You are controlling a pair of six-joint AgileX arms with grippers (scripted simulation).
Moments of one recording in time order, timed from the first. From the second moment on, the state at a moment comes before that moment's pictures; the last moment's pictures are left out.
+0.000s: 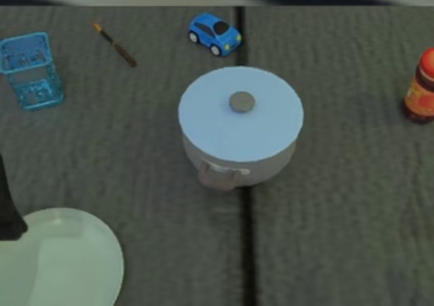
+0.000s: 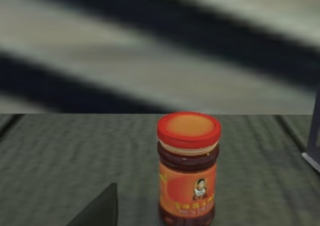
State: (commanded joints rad) left arm 0.00 0.00 0.00 0.00 0.00 0.00; right arm 0.00 0.00 0.00 0.00 0.00 0.00
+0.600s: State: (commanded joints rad) left arm 0.00 0.00 0.00 0.00 0.00 0.00; right arm 0.00 0.31 0.33 -0.19 0.01 -0.05
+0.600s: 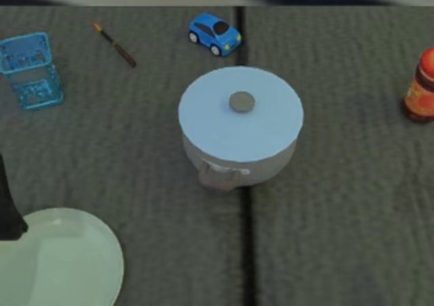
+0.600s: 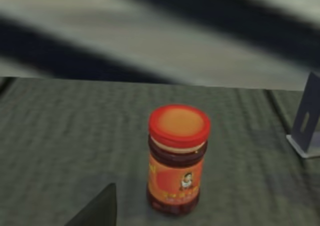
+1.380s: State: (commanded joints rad) left arm 0.00 0.00 0.00 0.00 0.00 0.00; right arm 0.00 1.56 1.58 -0.99 0.01 -0.25
